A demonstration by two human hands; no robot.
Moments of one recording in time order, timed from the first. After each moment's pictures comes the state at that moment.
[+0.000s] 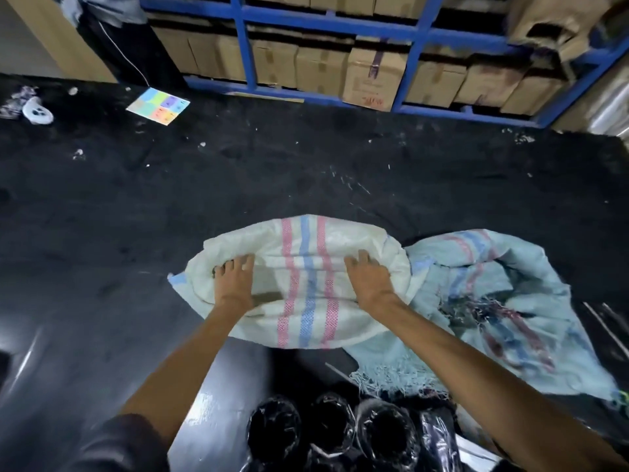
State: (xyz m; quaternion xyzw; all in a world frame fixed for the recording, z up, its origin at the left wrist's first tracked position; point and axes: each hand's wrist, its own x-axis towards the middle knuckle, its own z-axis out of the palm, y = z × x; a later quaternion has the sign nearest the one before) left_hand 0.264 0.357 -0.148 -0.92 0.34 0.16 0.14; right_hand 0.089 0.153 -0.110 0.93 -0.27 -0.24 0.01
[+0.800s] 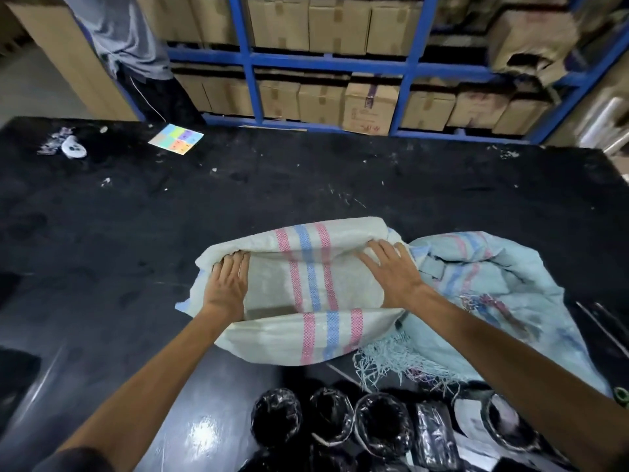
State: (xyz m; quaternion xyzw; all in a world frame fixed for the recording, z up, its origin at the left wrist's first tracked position) left_hand 0.241 0.388 -0.081 -0.86 0.39 0.04 0.32; right_hand 0.033 0.110 -0.070 0.96 -0.15 -0.18 0.16
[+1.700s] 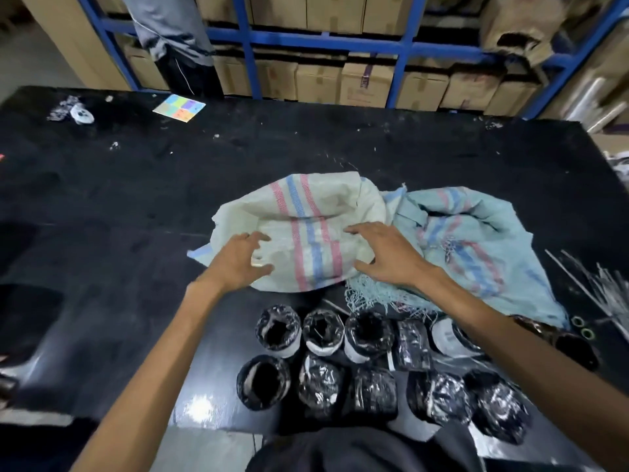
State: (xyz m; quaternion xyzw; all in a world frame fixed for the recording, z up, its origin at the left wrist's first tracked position) left_hand 0.149 0.454 -0.026 -0.87 0.39 0.23 -0.19; right_hand -0.061 0.202 -0.020 0.97 -0.13 -0.01 -0.19
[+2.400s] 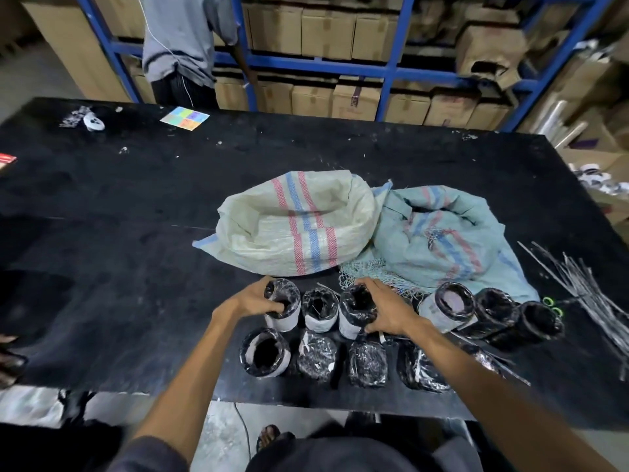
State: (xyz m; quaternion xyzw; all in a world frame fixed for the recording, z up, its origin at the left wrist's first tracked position) left_hand 0.070 0.504 -0.089 -0.81 0.29 0.46 -0.21; right_hand -0.168 0.286 -0.095 0.92 -0.25 -0.14 -0.26
